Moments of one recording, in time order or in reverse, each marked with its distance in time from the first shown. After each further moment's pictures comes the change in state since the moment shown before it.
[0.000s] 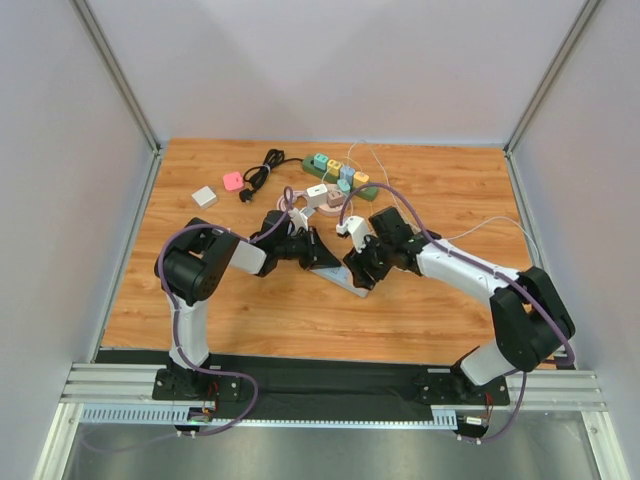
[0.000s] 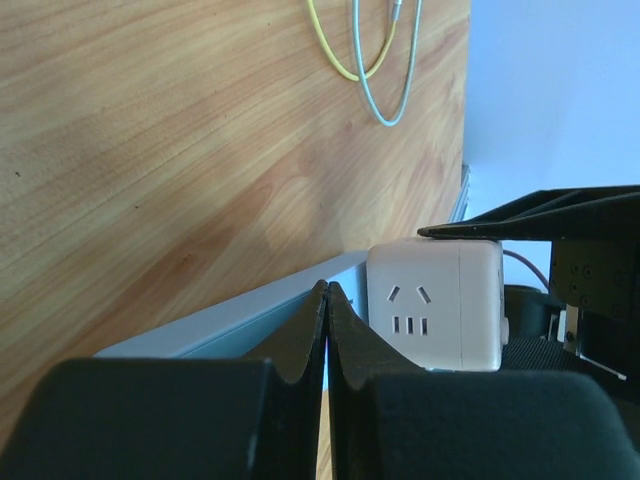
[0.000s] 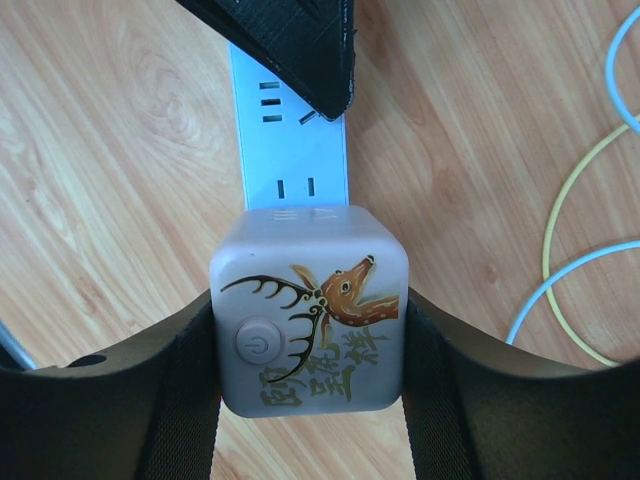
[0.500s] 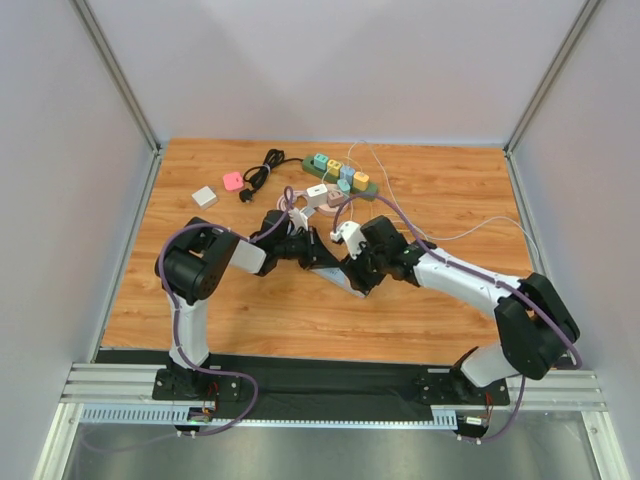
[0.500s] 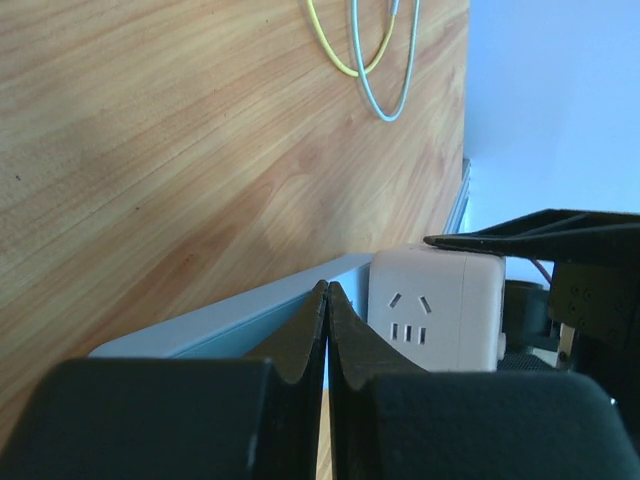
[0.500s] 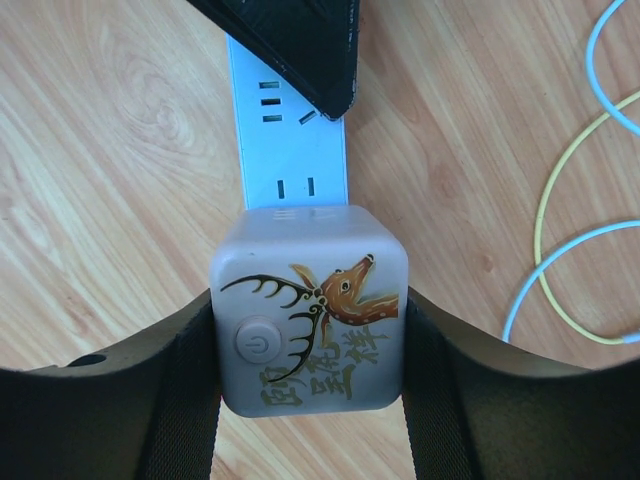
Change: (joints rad) left arm 0.002 0.006 0.003 -0.004 0.016 0.018; right arm 0.125 -0.040 -0.044 0.051 0.225 0.062
